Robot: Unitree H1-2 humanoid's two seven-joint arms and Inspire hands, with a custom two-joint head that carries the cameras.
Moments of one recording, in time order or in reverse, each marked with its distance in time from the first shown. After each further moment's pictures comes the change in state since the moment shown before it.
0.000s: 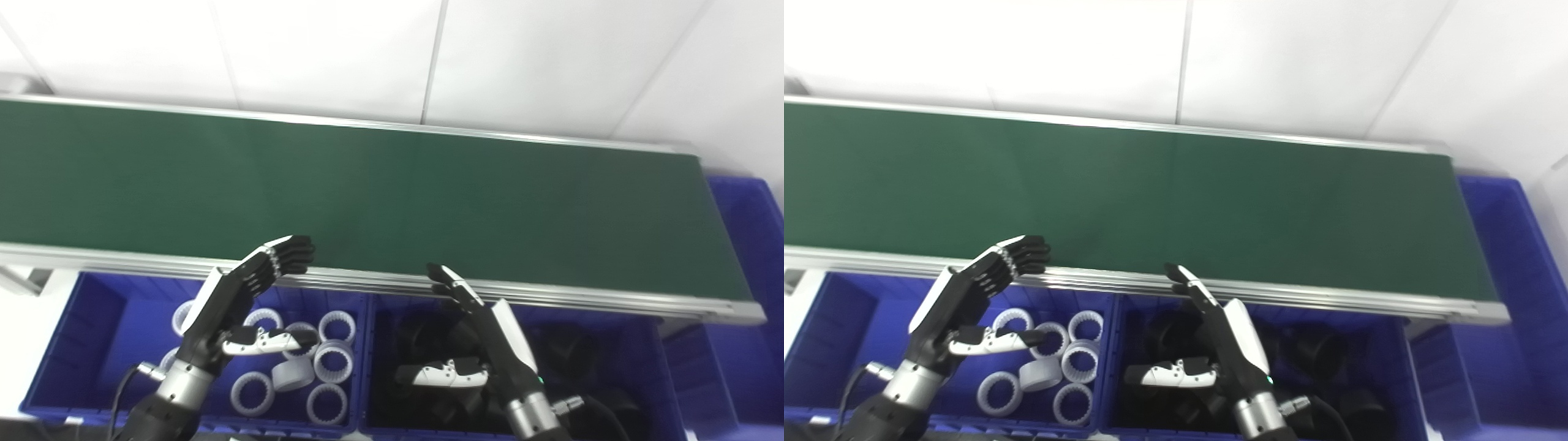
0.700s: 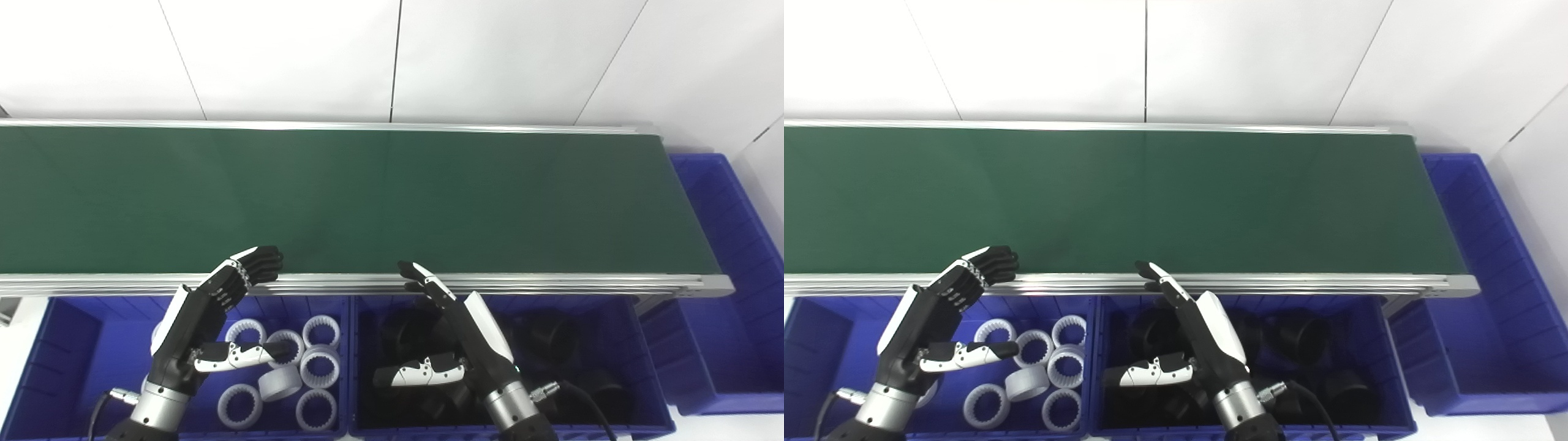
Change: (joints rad) left arm 0.001 -0.004 0.022 0.022 -0.030 -0.007 -0.033; right arm -0.002 0.009 0.007 0.000 -0.017 0.000 -0.003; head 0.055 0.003
